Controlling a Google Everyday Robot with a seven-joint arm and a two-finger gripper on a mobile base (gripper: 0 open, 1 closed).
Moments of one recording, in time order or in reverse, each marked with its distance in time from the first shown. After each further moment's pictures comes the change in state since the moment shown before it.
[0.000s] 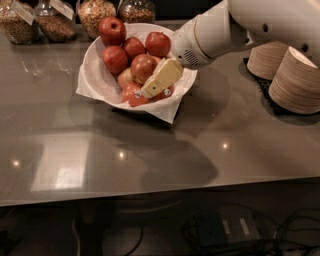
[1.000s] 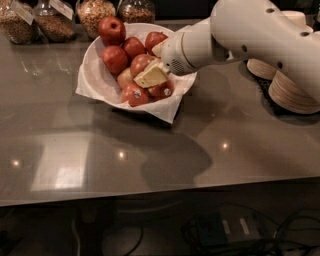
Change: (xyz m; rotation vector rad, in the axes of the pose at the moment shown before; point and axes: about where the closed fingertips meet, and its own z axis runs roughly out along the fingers) arm -0.001 -0.011 0.037 0.058 -0.070 -0.018
